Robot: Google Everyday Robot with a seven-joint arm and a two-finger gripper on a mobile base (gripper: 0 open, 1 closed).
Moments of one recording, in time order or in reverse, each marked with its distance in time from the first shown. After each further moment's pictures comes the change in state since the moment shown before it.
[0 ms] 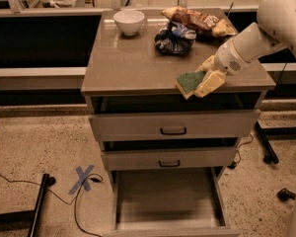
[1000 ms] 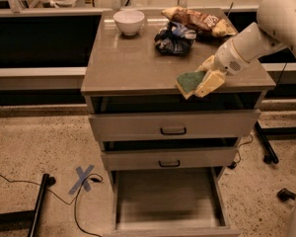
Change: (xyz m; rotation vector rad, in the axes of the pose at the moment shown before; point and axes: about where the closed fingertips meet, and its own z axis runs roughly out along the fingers) arm 0.000 0.000 0.000 0.000 0.000 0.000
